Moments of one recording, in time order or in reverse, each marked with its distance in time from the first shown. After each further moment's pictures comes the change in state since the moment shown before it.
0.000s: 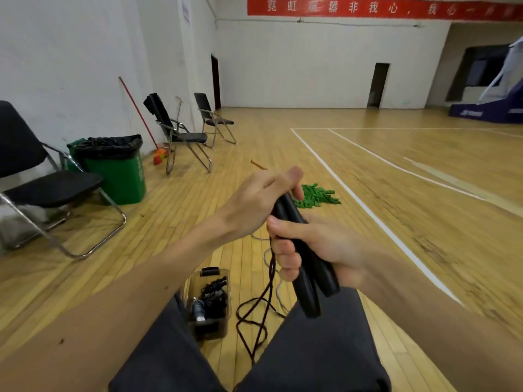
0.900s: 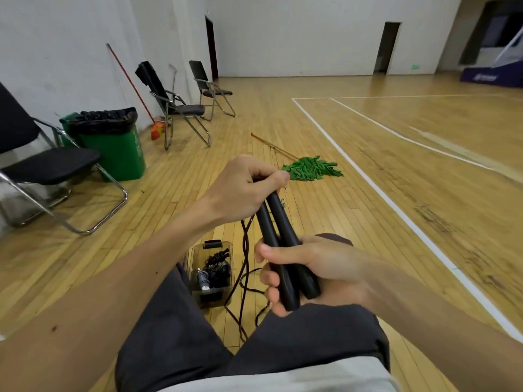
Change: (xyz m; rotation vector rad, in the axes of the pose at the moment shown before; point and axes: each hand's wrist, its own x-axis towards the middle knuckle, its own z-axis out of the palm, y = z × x) left_hand -0.020 -0.030 0.002 0.168 0.003 0.011; right_hand -0.013 0.052 -0.009 0.054 -0.067 0.277
